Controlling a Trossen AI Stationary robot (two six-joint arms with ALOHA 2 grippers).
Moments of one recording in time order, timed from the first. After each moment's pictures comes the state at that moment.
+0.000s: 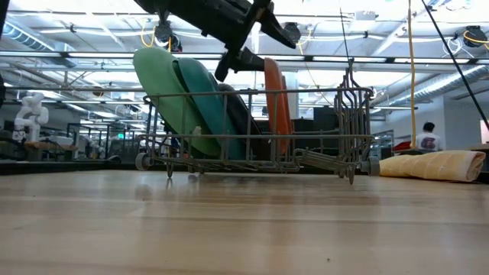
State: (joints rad) left arm 0.01 1.66 1.12 0.22 -0.29 -0.67; right arm 0.87 1.39 1.47 -0.84 0.96 0.07
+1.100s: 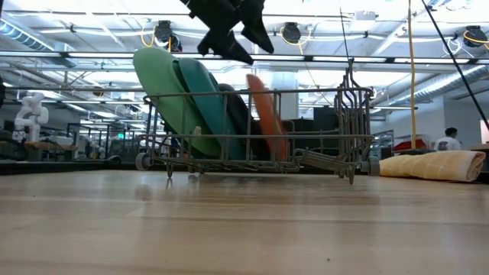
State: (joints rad) left arm 0.01 1.60 1.26 -0.18 -0.49 -0.34; right arm 0.86 1.39 1.47 -0.84 0.96 0.09
